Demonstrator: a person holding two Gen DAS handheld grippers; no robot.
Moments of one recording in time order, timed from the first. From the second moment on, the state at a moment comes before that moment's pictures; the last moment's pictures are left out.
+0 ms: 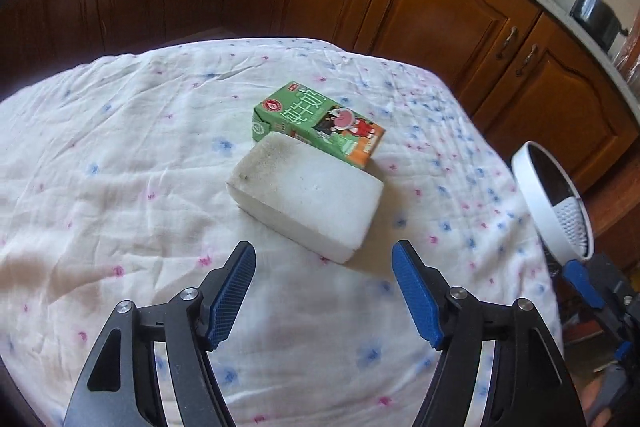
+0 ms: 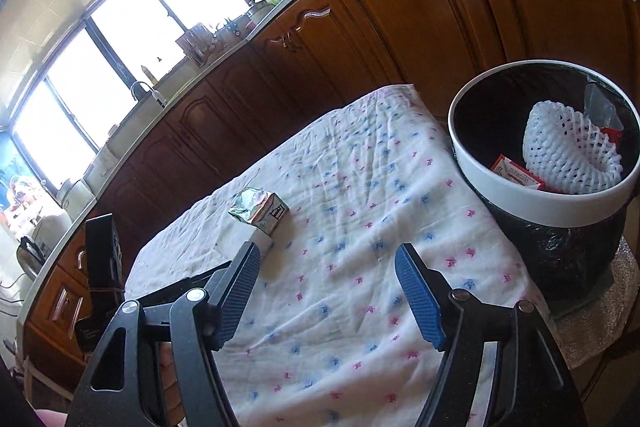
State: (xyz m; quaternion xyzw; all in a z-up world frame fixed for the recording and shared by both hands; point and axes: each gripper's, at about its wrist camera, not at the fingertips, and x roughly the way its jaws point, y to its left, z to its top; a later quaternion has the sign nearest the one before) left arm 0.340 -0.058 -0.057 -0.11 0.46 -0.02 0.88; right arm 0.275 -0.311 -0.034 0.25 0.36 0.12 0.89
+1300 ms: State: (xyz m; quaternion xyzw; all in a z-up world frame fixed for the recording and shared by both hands) left arm 0.348 -0.024 -0.058 -0.13 0.45 -0.05 0.88; right arm 0.401 -0.236 -0.051 0.16 0.40 0.23 0.87
